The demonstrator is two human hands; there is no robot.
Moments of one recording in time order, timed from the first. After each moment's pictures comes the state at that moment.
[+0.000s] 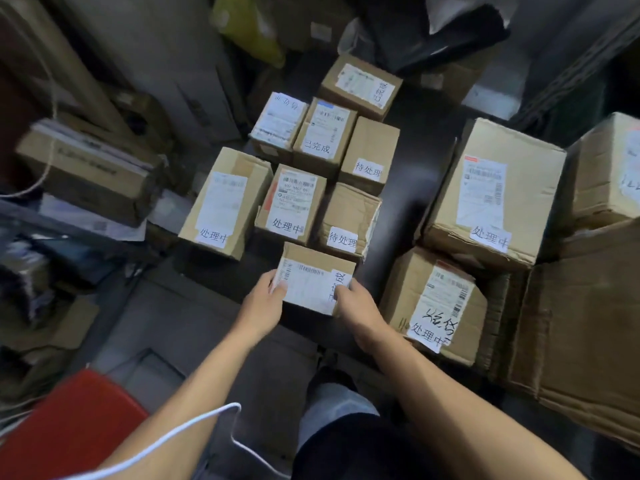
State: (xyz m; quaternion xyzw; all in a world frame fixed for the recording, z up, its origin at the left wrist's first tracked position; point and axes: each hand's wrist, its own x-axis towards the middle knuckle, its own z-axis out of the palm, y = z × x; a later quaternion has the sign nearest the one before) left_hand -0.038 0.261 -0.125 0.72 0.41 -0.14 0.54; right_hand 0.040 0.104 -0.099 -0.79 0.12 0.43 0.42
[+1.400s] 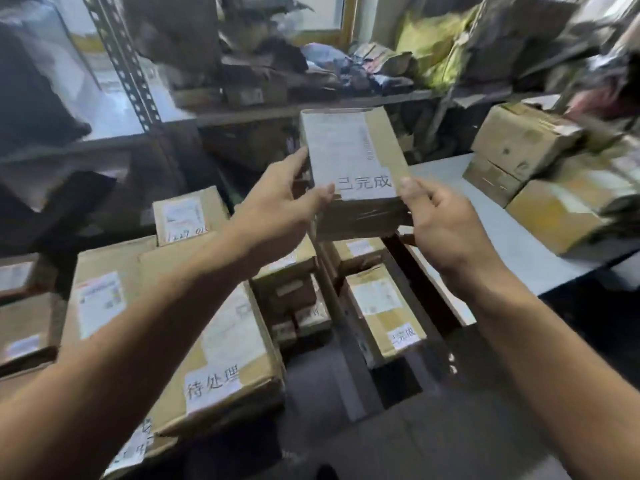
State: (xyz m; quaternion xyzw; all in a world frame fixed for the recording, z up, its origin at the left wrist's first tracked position) left_hand 0.123 -0.259 0.212 0.76 -0.27 -0.10 0.59; right_hand 0.044 -0.437 0.201 -0.82 0.18 -0.15 0.52
